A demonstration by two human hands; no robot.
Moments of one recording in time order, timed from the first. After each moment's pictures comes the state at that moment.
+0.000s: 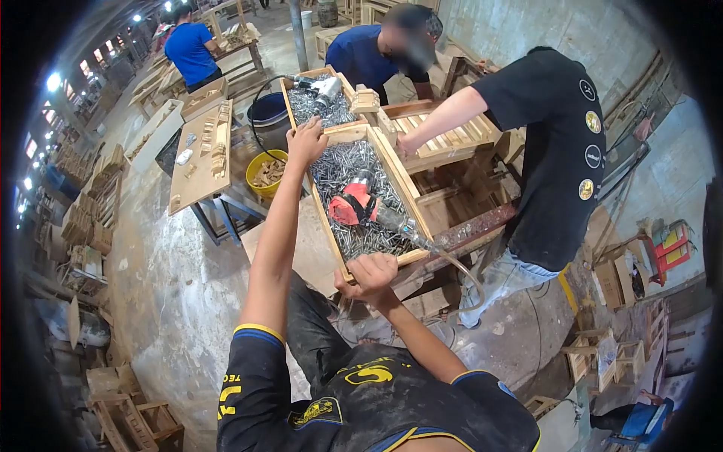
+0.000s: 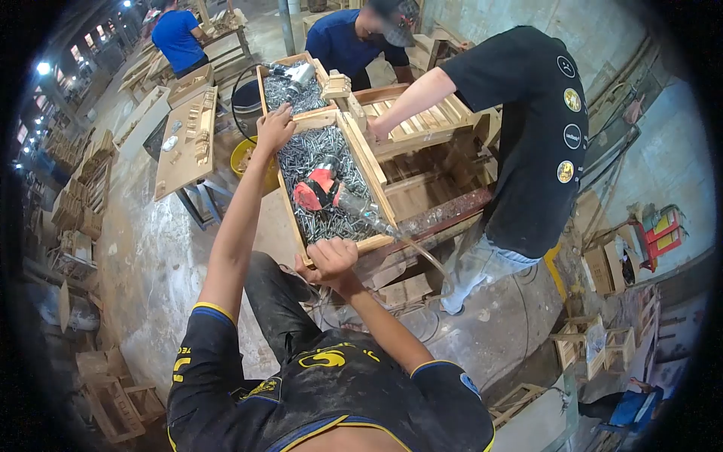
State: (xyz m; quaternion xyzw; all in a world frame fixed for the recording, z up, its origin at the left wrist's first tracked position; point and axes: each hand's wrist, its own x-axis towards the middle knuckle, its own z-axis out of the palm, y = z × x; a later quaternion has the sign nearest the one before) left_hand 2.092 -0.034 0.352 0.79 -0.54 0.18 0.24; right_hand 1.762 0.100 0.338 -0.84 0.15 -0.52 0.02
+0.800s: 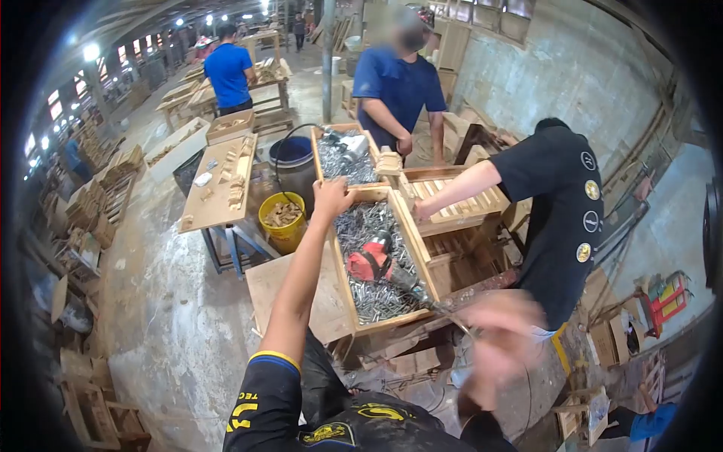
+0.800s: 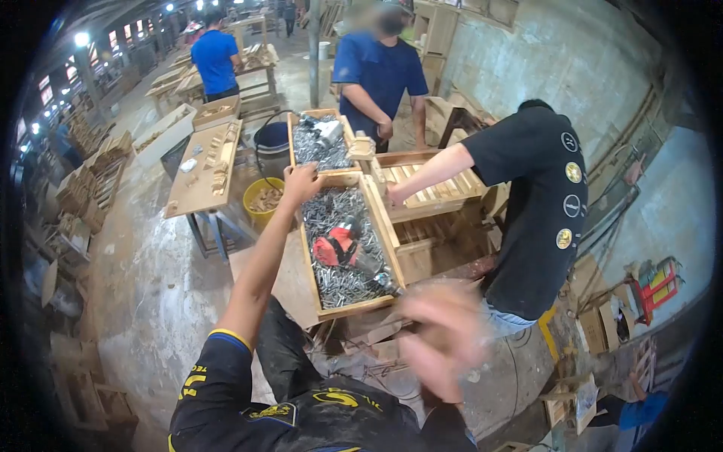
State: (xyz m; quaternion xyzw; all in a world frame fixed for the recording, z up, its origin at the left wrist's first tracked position) left_hand 2.084 -0.032 0.361 0.77 -0.51 0.20 0.32; right_hand 1.652 0.098 0.554 -0.76 0.14 -0.56 0.28
